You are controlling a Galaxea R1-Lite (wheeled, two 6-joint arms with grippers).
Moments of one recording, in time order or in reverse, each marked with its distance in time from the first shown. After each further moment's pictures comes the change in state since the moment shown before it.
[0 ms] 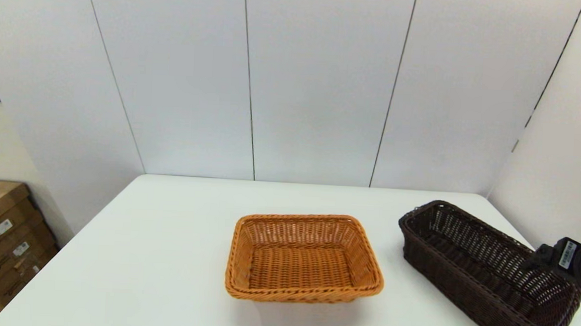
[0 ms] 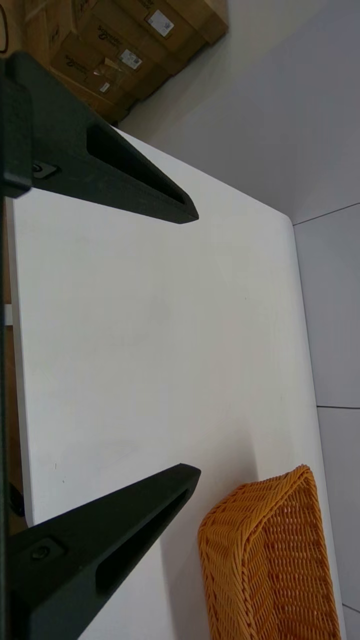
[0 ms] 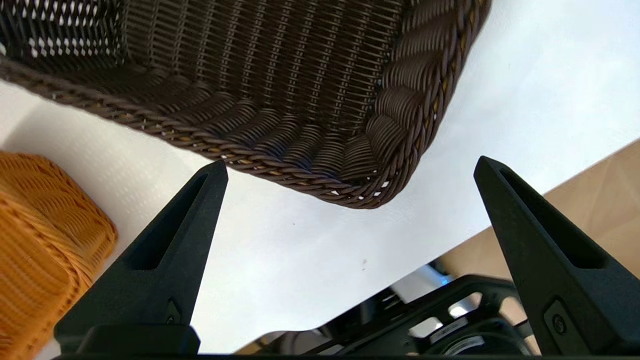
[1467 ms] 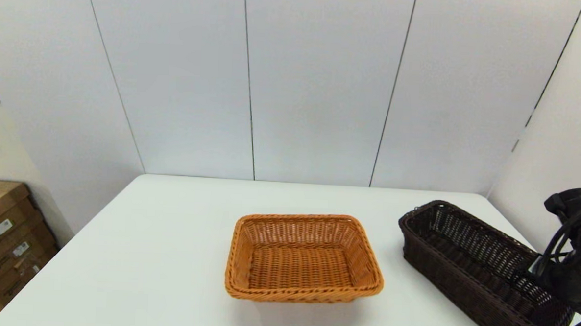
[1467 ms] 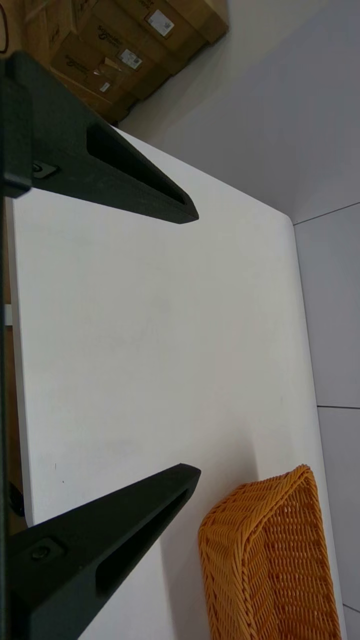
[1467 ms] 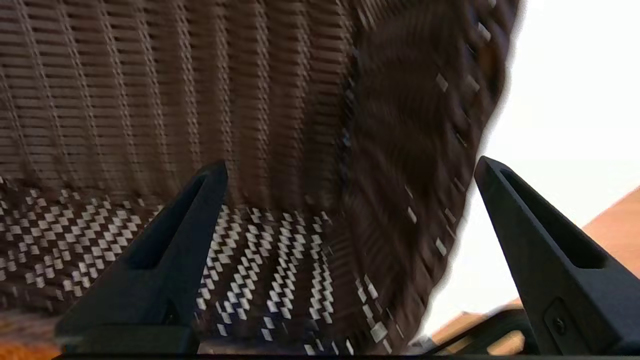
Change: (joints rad) left arm 0.000 0.000 0.000 0.000 0.000 0.000; right arm -0.134 0.356 0.016 -0.184 0.008 0.071
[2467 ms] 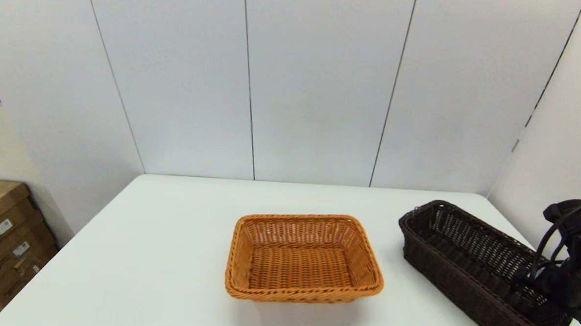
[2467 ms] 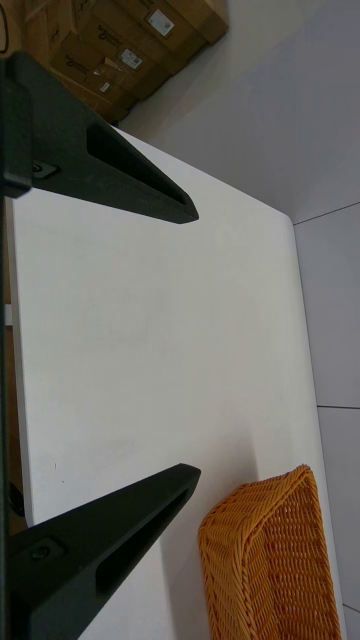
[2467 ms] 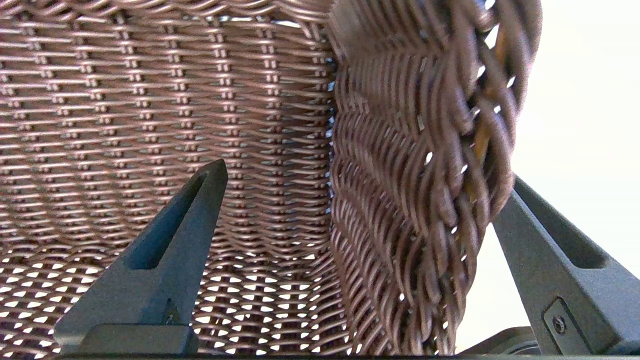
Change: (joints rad) left arm 0.000 0.000 0.000 0.000 0.000 0.000; right arm -0.064 0.098 -0.003 -0.044 0.014 -0.009
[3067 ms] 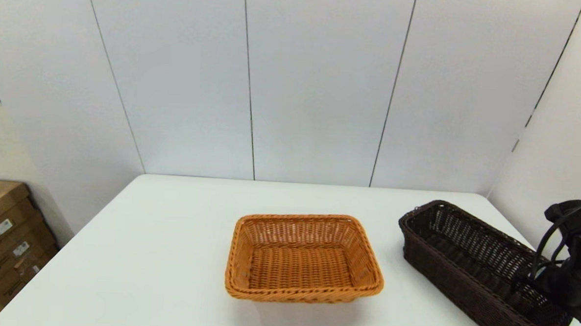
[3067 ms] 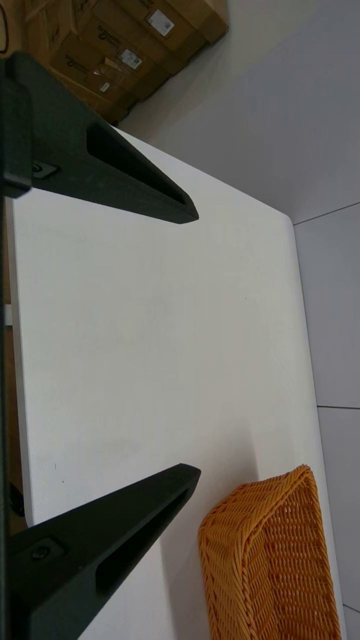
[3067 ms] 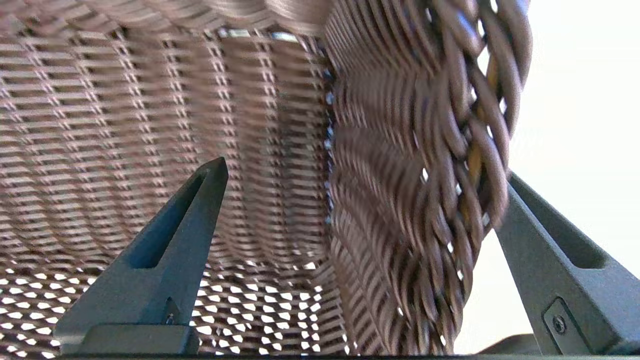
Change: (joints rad) left arm 0.000 0.000 0.000 0.000 0.000 0.000; right arm -0.010 0.011 -0.003 -0.018 0.000 0.000
